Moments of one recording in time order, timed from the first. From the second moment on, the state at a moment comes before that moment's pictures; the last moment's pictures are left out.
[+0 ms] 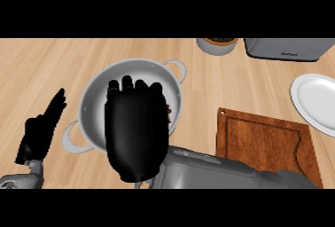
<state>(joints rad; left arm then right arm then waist) -0.06 0.31 0.03 -1.49 -0.09 0.06 0.15 -1.00 -0.02 0.83 -1.54 1.06 -0.01 1.21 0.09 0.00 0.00</state>
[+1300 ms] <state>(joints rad) -0.05 0.31 0.06 -1.51 -0.09 0.04 0.13 -1.24 0.00 0.63 -0.72 0.75 -0.43 0.91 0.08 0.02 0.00</state>
